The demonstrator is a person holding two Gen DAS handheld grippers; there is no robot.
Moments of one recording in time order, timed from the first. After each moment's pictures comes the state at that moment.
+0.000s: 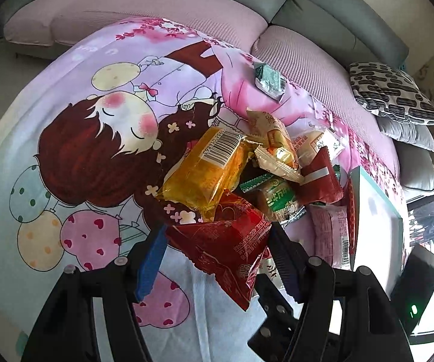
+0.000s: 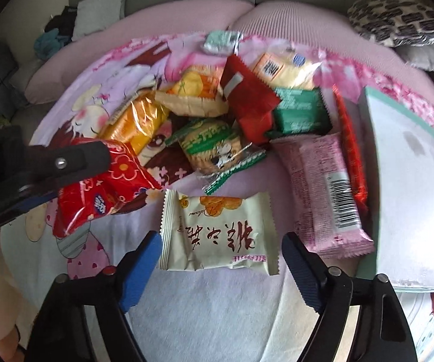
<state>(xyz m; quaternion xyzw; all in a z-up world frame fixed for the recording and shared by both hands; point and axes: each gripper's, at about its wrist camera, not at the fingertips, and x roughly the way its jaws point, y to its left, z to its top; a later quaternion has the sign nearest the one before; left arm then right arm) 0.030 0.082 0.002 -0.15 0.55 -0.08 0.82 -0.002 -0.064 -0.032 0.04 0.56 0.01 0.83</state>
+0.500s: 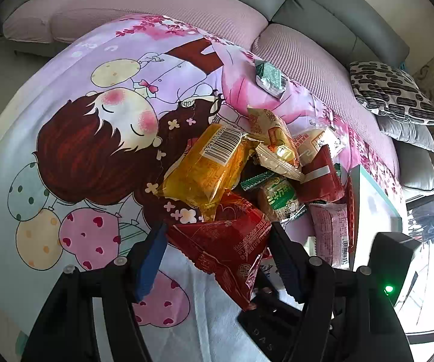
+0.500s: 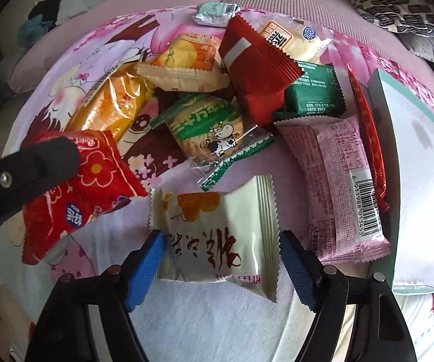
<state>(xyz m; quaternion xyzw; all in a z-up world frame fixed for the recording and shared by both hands) 0.030 0.082 0.000 -0.15 0.56 -0.08 0.81 0.021 -0.047 -0.052 0.03 0.58 -0.02 0.82</state>
